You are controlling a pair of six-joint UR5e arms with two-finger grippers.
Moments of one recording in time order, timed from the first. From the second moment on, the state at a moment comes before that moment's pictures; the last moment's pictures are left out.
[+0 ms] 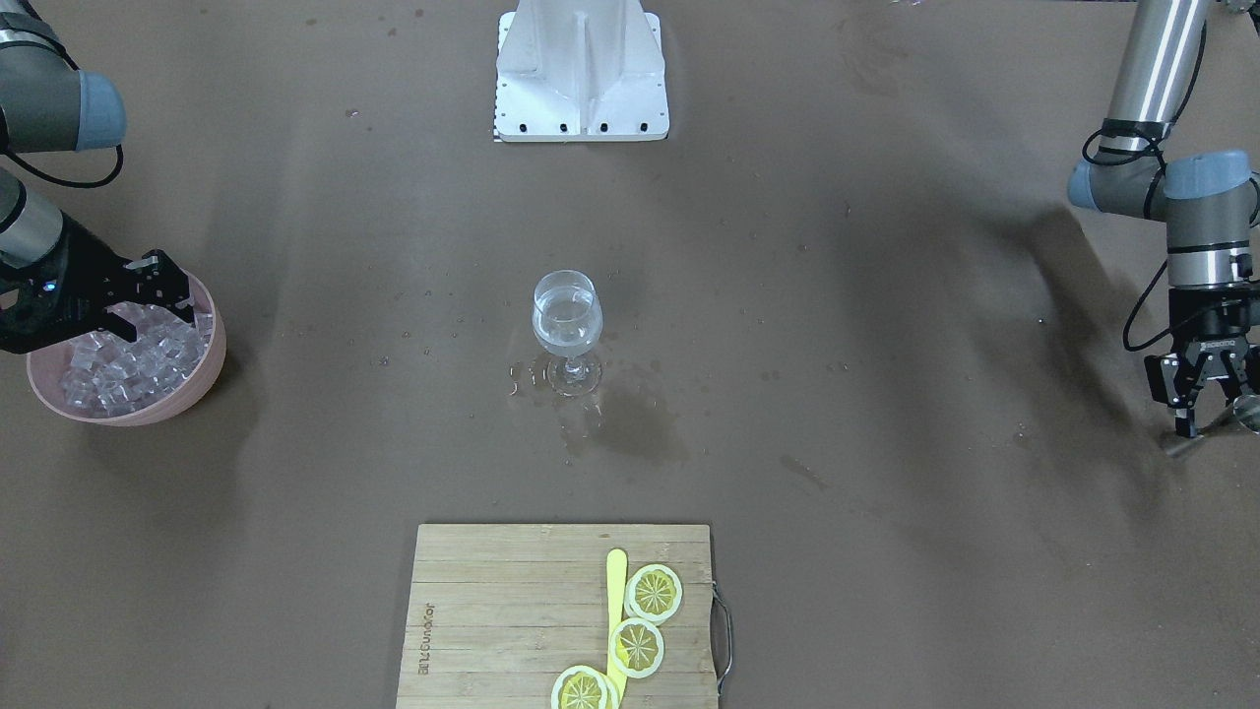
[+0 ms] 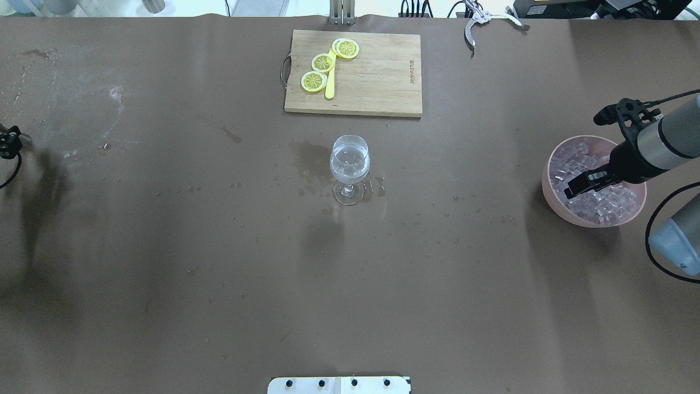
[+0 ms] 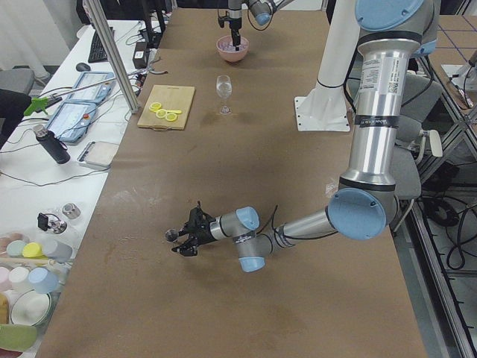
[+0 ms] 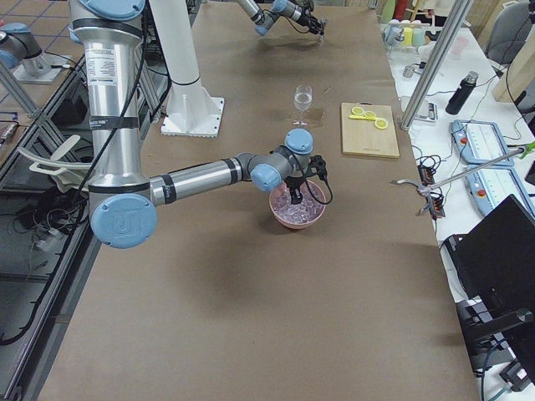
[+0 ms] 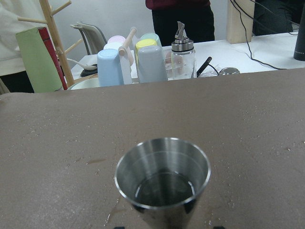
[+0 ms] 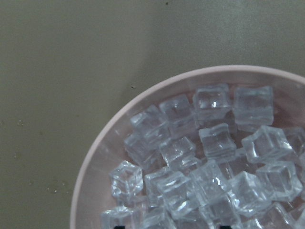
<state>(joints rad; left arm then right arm) -0.90 -1.64 -0.96 -3.24 -1.24 -0.91 0.97 -1.54 1.76 -1.17 2.27 0.56</state>
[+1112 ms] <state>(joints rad) -0.91 -1.68 -0.90 -3.24 -1.23 -0.92 0.96 -1.56 1.77 -1.17 2.26 0.57</state>
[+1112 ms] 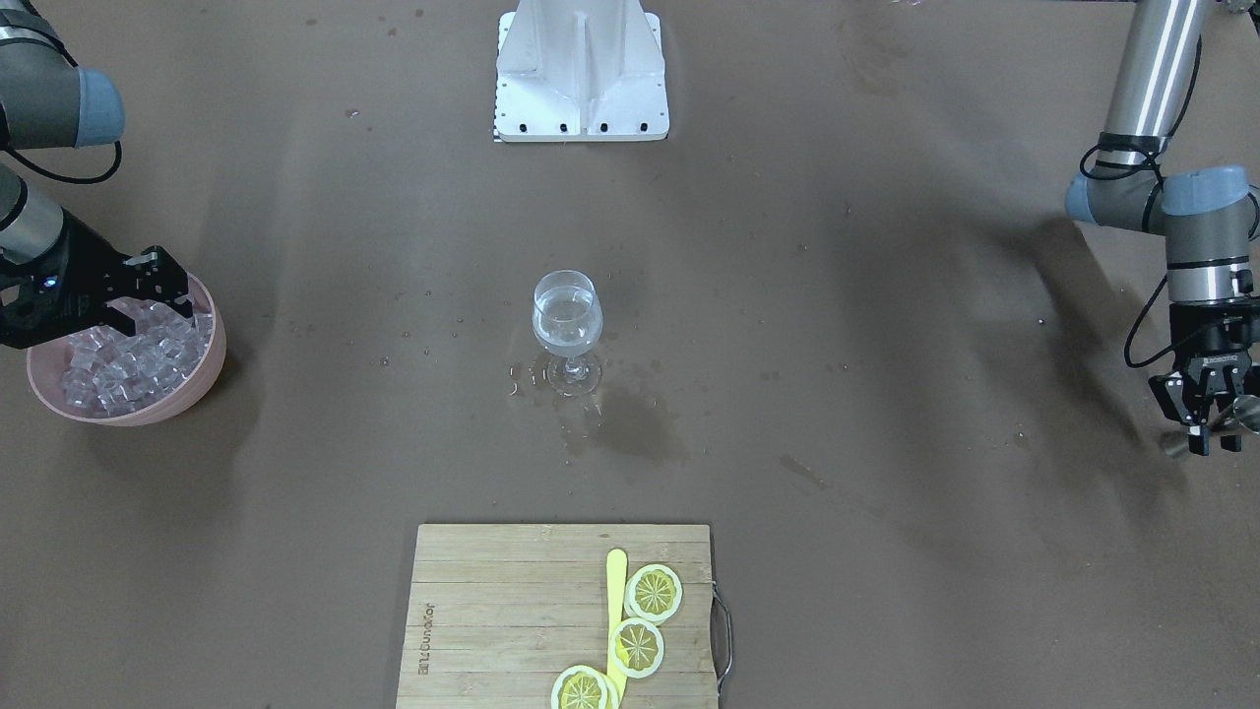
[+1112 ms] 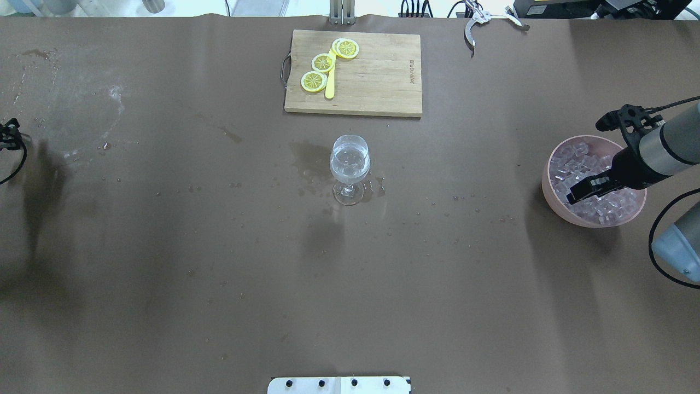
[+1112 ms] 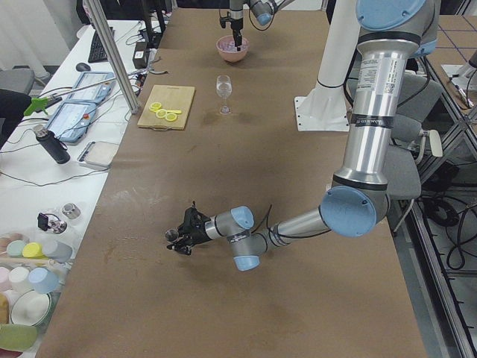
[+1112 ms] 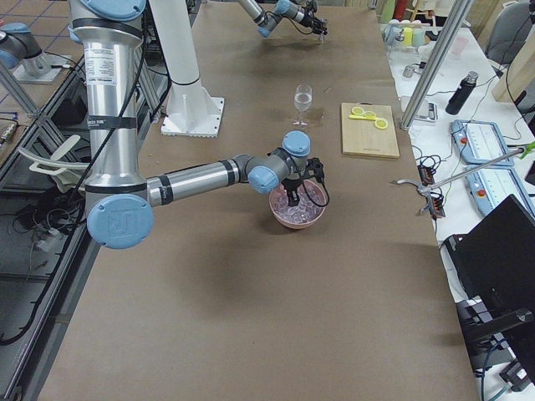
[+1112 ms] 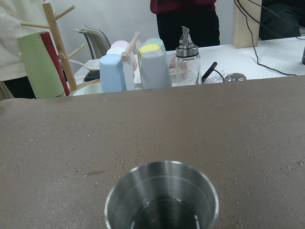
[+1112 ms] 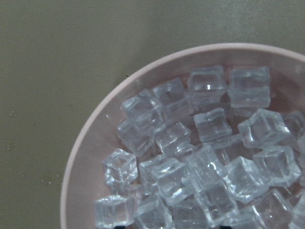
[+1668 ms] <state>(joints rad) -0.91 -1.69 -0.90 -3.24 -1.24 -0.92 0.95 -1.56 1.76 -1.17 2.26 0.57</state>
